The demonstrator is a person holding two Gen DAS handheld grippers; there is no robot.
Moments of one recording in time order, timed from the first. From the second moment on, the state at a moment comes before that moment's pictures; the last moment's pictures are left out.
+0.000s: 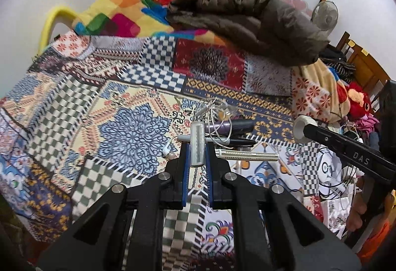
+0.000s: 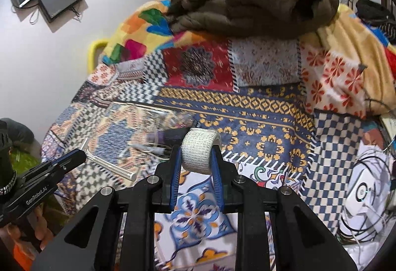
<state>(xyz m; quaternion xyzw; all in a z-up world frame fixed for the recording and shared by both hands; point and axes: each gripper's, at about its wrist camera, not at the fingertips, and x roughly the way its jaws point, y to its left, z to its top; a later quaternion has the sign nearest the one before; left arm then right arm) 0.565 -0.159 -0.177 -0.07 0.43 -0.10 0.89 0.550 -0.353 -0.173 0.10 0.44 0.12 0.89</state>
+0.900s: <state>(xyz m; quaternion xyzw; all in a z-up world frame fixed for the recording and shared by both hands) 0.364 -0.030 -0.056 -0.10 0.35 -0.01 0.93 0.381 -0.244 -0.072 0.06 0.38 0.21 0.90</state>
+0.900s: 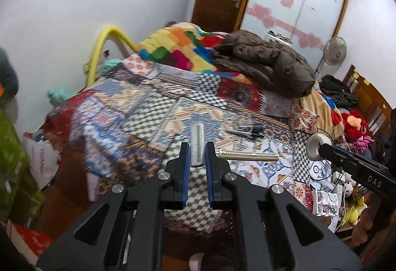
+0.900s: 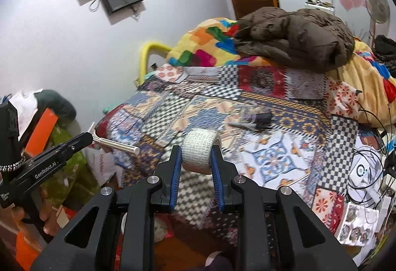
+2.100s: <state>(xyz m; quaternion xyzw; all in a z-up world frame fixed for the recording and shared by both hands) 0.163 0.215 -0.196 -0.20 0.44 0.22 0.85 0.266 0.039 -0.187 -0.10 0.50 0.39 0.76</state>
